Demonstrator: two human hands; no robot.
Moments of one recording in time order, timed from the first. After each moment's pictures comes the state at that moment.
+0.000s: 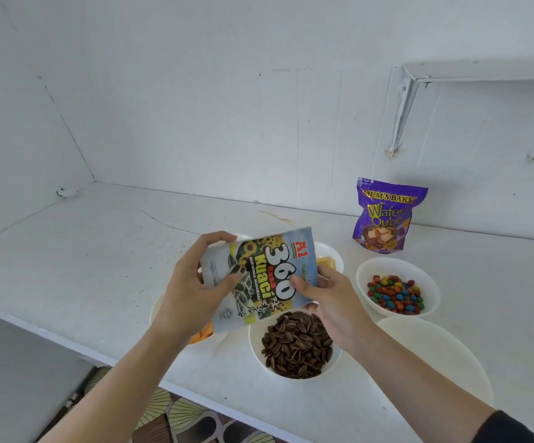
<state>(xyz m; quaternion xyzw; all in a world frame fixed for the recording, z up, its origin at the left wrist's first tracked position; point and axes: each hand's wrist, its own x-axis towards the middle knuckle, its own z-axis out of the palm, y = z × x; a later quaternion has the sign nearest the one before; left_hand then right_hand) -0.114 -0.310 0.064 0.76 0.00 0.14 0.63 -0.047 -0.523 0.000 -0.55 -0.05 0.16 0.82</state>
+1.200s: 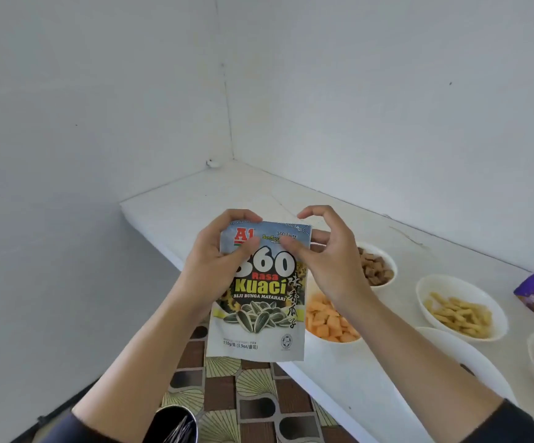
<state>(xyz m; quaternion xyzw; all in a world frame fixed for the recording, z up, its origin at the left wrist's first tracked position) -0.210 -0.142 0.111 0.71 0.13 0.25 0.65 -0.098 -0.287 0.098 -0.66 -0.30 0.09 0.68</state>
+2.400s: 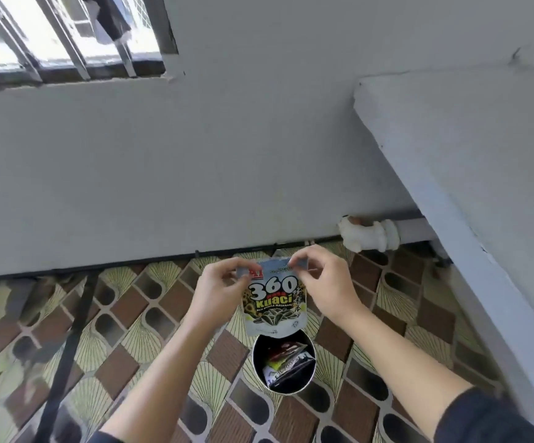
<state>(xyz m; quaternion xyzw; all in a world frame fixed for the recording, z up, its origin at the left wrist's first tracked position) -0.447 0.166 -0.184 0.61 0.57 0.26 0.48 -0.243 0.128 -0.213 -0.66 -0.56 0.29 0.41</state>
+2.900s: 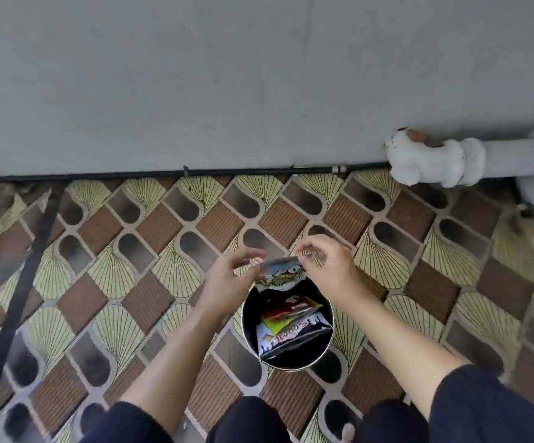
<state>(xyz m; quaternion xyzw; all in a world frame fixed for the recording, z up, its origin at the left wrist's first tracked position) -0.423 0.181 -0.535 0.56 0.63 0.18 0.51 -0.218 0.162 -0.561 -0.66 -0.57 0.37 0.31</state>
